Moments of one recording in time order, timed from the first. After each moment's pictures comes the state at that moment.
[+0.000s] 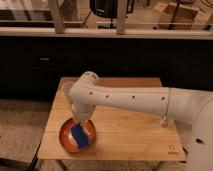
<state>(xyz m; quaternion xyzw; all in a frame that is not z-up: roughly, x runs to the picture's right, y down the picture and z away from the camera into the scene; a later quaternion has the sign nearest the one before) -0.130 0.167 0.703 -0.22 -0.29 -0.52 0.77</state>
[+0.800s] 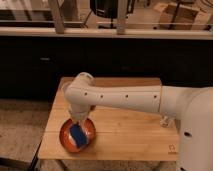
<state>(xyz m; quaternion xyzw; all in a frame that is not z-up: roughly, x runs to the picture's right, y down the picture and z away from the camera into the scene) -0.143 0.168 0.714 -0.22 -0.28 -0.53 0.77</state>
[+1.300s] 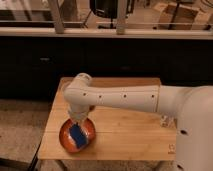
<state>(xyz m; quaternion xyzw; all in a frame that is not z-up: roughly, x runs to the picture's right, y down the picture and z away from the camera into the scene) -0.146 0.169 0.718 -0.23 -0.28 -0.53 0.77</state>
